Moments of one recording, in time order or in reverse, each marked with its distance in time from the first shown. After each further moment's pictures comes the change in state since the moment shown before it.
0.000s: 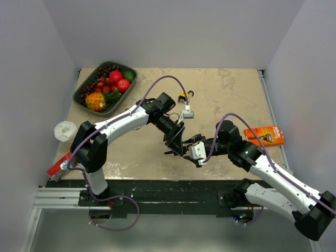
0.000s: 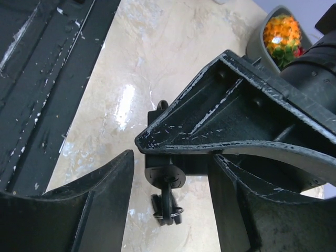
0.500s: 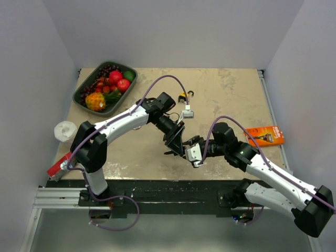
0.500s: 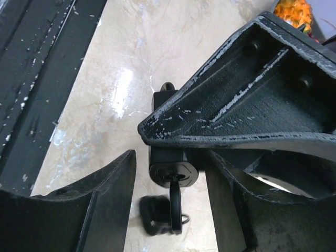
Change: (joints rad) left arm 0.000 0.000 0.012 -0.025 0.019 0.008; right arm 0.027 0.038 -0.053 0.047 0.067 -0.042
